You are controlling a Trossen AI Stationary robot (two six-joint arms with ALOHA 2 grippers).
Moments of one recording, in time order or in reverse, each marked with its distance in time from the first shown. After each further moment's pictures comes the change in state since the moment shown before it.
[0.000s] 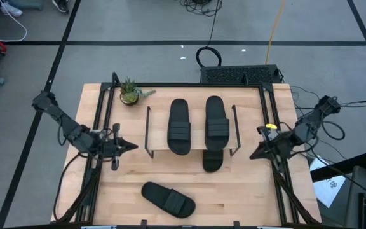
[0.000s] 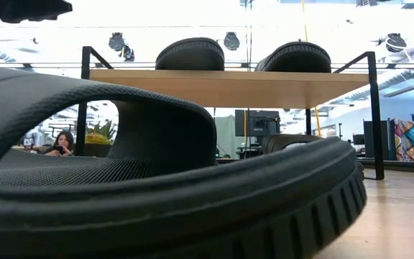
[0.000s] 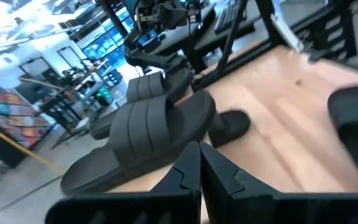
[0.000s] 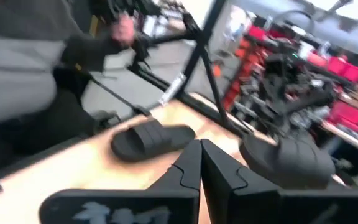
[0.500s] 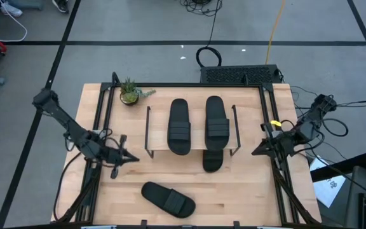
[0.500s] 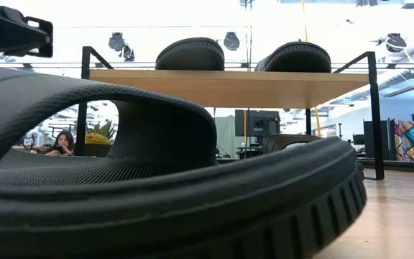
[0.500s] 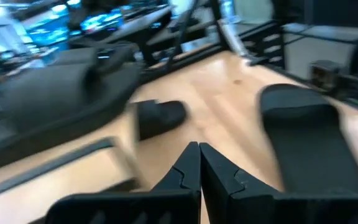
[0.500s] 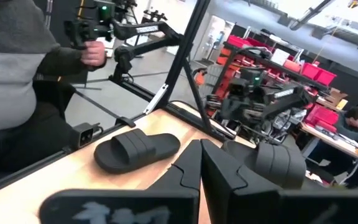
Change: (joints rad) left arm -0.046 0.056 -0.200 0.210 0.148 -0.204; right arm 0.073 -0.048 0.000 0.003 0.145 -0.001
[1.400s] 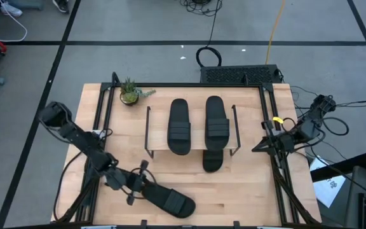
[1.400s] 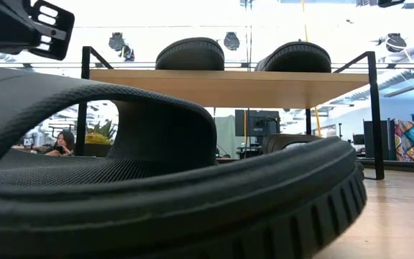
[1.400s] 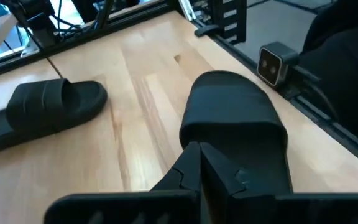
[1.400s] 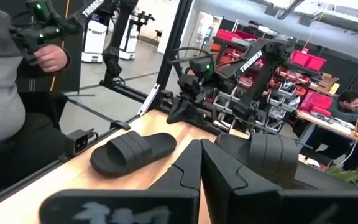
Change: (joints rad) left arm -0.030 0.854 0.350 0.253 0.106 -0.216; right arm 0.000 -0.028 0.000 -0.017 0.048 0.078
